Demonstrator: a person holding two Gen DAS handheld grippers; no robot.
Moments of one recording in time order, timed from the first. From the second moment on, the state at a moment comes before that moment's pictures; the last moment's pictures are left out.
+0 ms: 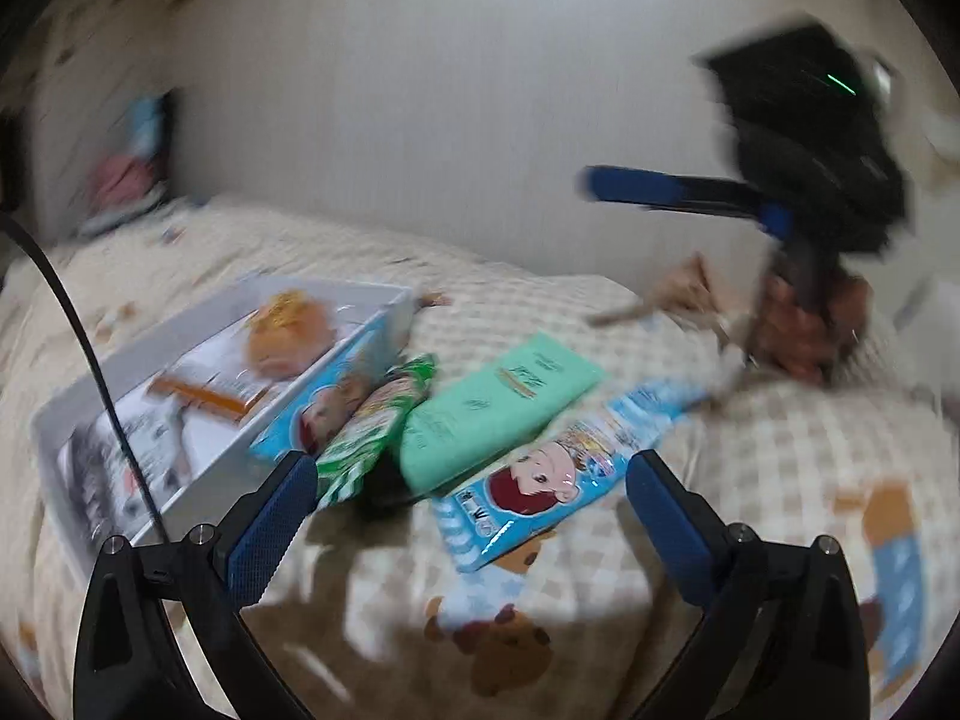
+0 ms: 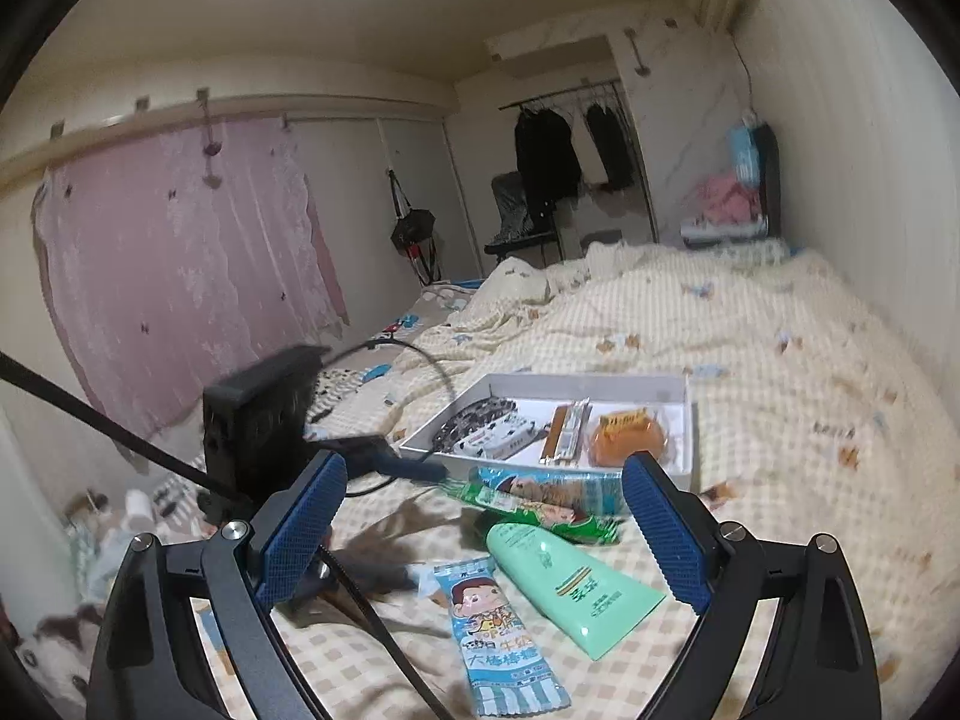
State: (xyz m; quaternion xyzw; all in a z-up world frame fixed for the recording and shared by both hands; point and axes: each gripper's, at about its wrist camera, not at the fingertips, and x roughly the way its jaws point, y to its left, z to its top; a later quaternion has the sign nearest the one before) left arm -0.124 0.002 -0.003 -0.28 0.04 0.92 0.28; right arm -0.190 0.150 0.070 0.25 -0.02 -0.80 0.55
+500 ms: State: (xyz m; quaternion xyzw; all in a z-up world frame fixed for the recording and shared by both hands) left arm -0.115 -0.008 -0.012 -0.27 0.08 0.92 0.28; right arm -0.212 0.156 0.063 0.30 -0.06 -0.80 0.51
